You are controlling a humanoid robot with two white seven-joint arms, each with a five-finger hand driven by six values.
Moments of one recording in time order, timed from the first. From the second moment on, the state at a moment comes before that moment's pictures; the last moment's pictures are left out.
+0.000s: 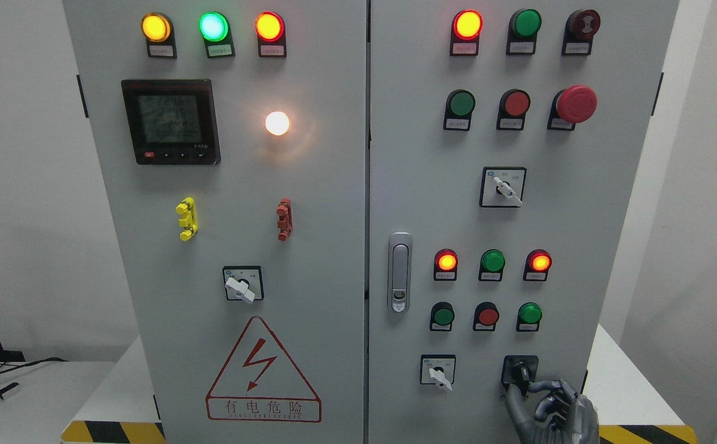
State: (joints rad) left arm -0.04 -0.09 0.08 0.06 0.00 -0.16 0.06; right arm -0.25 0.09 0.01 -1.57 0.27 0.15 -0.39
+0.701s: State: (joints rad) left arm -0.04 -0.09 0.08 0.06 0.00 -0.16 0.06; right arm -0.25 0.09 0.00 -1.57 0.26 0.15 -0.39
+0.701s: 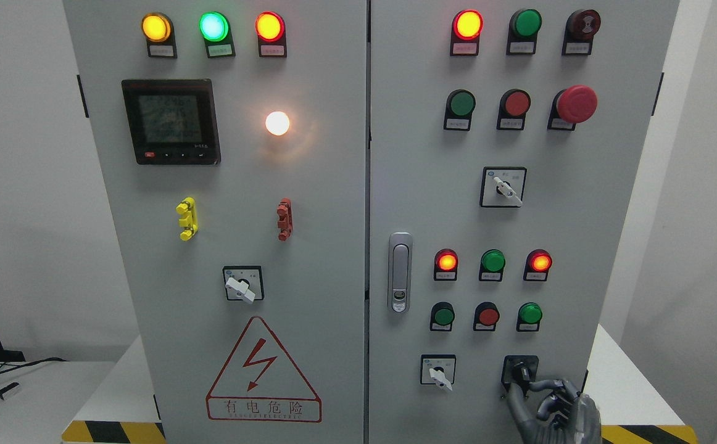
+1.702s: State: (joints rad) left arm -0.04 -0.09 0.08 0.06 0.00 -0.16 0.06; right arm -0.26 0.09 0.01 -1.56 0.25 0.15 -0.38
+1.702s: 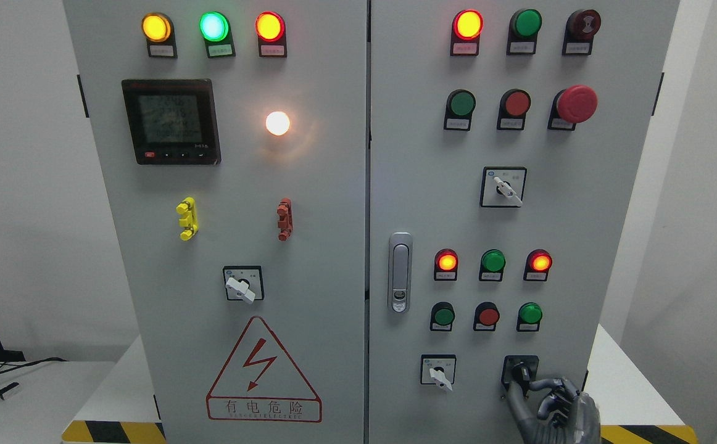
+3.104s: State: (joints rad) left arm -0.04 -0.09 0.08 0.06 0.00 -0.16 0.06; right arm -0.27 0.10 0.03 -1.56 0.25 0.17 -0.39
